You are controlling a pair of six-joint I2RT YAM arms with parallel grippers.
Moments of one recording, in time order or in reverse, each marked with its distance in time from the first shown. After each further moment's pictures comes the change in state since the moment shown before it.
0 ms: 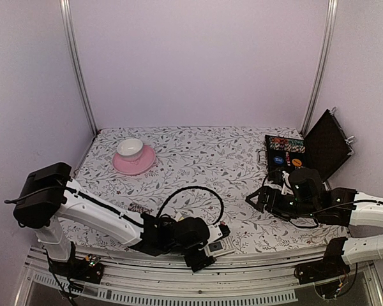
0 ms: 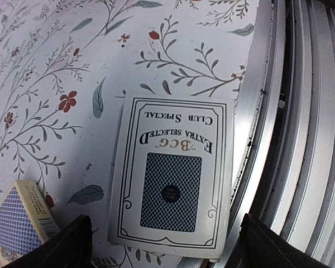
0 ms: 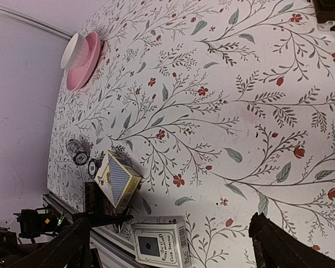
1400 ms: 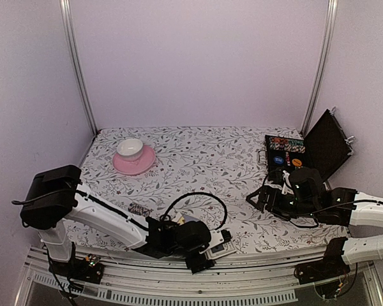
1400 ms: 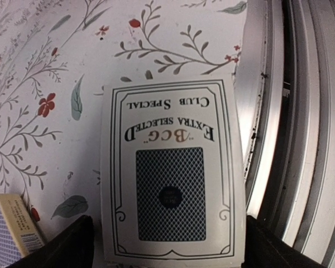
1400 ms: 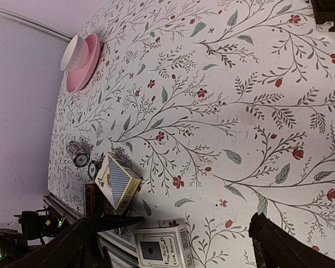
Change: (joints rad) left arm 0.001 0.057 -0.009 0.055 0.011 0.077; right arm -0.006 -0.002 0.000 0.001 0.000 0.001
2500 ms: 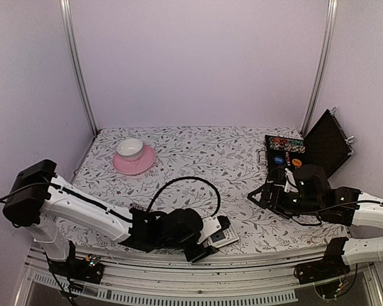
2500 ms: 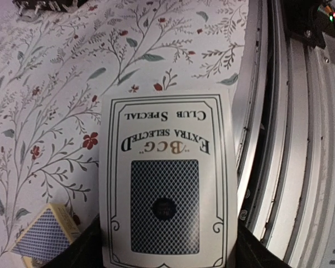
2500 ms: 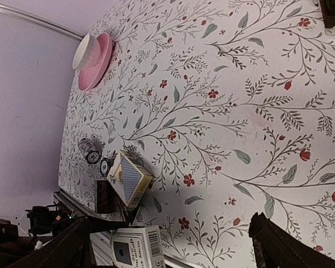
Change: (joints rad) left arm 0.016 -0.120 -0.029 0.032 0.005 -0.031; right arm -0.035 -0.028 0.000 0.000 -0.053 -0.013
